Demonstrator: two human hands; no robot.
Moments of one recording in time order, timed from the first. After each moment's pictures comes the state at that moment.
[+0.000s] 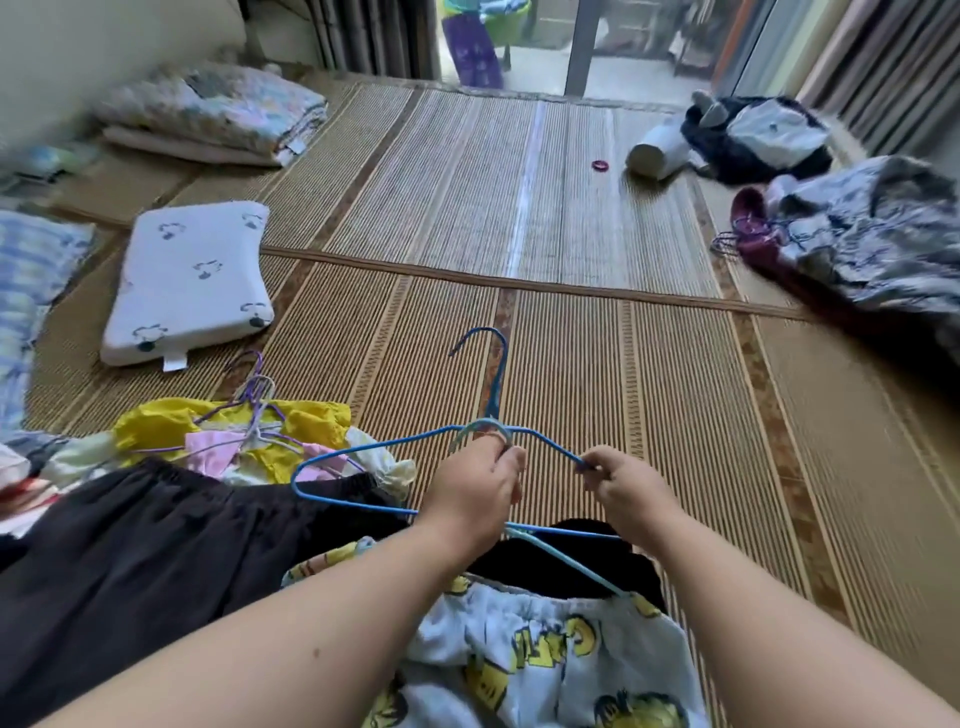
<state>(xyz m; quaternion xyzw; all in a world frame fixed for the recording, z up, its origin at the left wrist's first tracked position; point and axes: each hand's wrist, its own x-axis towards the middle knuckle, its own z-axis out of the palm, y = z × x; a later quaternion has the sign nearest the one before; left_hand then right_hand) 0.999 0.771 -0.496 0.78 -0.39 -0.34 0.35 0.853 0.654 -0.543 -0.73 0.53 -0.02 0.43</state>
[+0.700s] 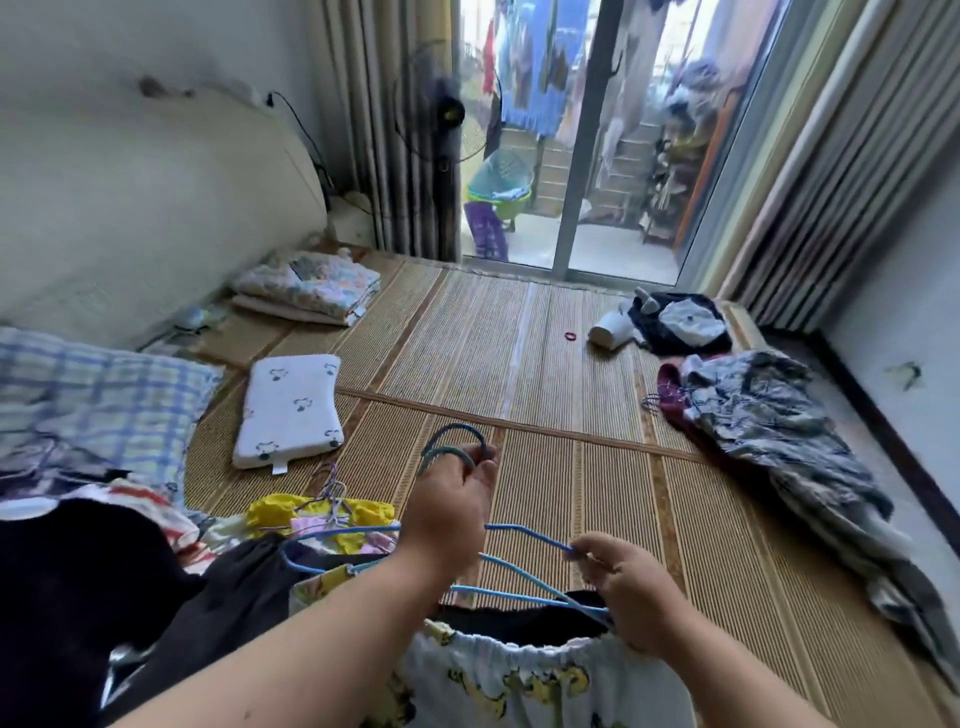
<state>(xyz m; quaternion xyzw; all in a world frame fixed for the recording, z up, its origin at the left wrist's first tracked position) 0.948 0.885 -0.173 0.72 -0.35 -0.24 0.55 0.772 0.791 -0.227 -0.71 0.45 -0.10 0.54</state>
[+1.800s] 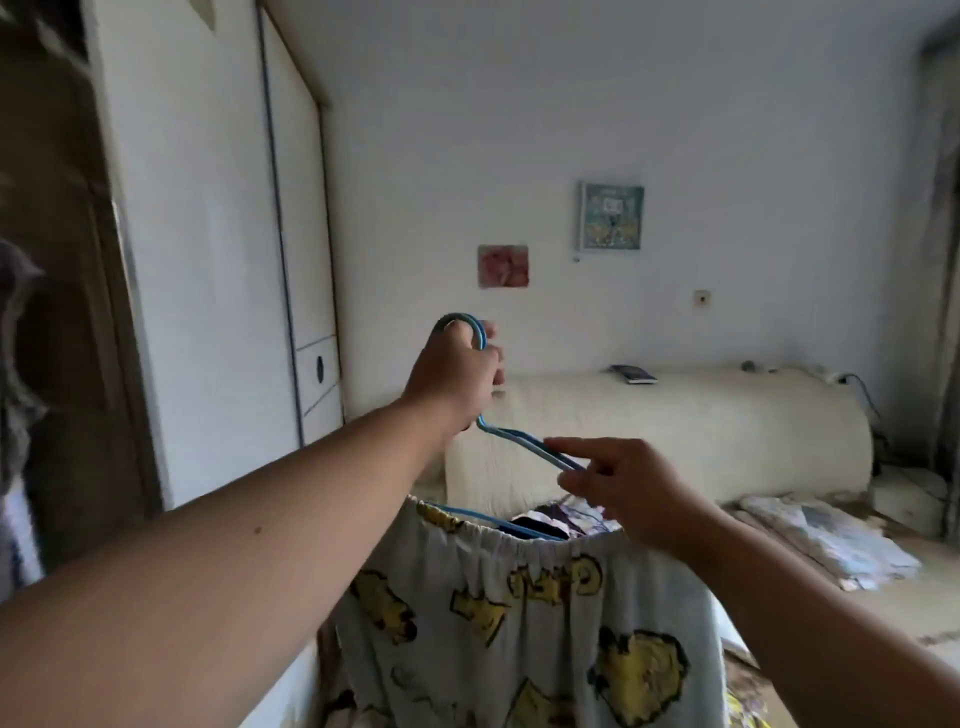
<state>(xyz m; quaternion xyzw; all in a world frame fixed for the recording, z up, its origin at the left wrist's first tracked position) 0.713 1.262 0.210 0.78 -0.05 0.32 0.54 0.735 1.080 0.124 -0.81 -0.31 -0.10 0.49</state>
